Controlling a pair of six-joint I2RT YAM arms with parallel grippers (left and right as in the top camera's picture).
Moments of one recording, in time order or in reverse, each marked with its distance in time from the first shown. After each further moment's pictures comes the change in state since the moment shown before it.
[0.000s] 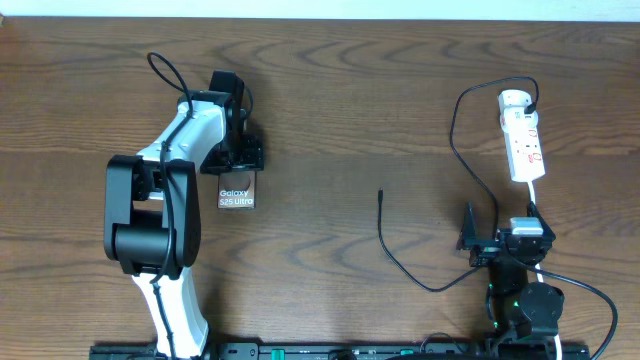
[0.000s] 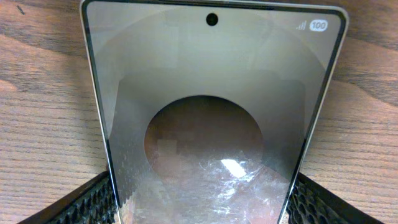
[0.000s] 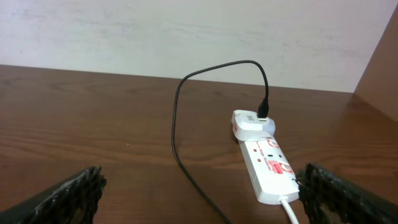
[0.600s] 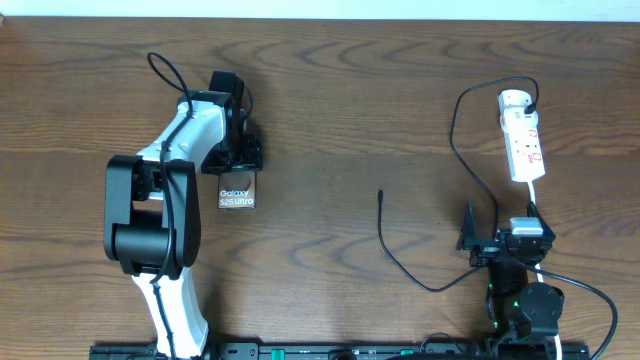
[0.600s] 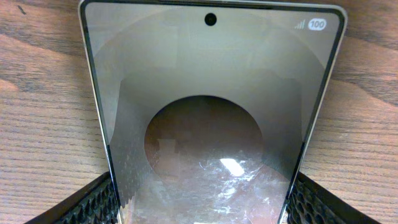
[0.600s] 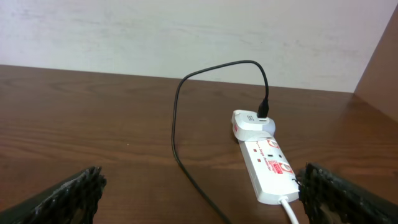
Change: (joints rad) left arm 0.000 0.000 0.000 0.000 0.000 0.000; right arm 0.000 0.000 0.000 0.000 0.000 0.000
